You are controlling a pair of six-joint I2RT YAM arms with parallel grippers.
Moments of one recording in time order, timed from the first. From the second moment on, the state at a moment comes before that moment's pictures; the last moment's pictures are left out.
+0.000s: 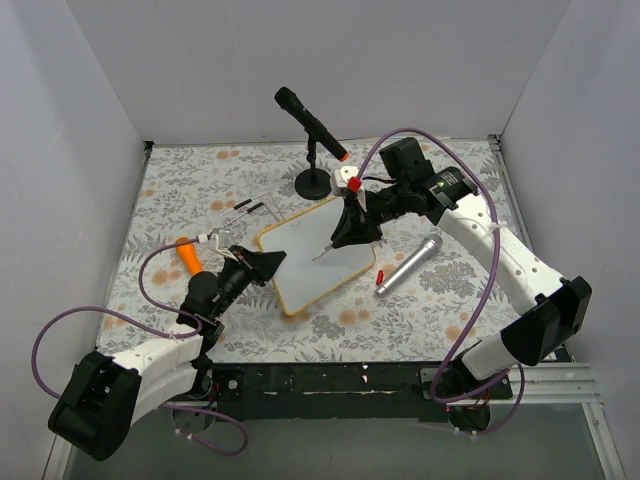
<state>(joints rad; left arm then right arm) -0.46 0.96 0.12 0.94 0.19 -0.77 0.62 1.49 1.56 -0.92 -1.00 -0.71</state>
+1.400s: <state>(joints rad) -0.46 0.93 0.04 1.00 0.19 -0.80 0.61 1.45 1.46 -0.83 -0.98 -0.65</state>
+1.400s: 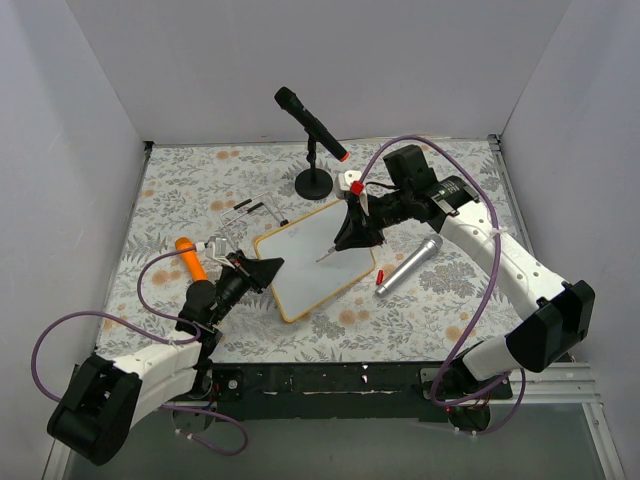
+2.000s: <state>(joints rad) -0.46 0.91 0.04 0.97 0.19 -0.80 0.60 1.45 1.46 -0.82 -0.99 -0.65</state>
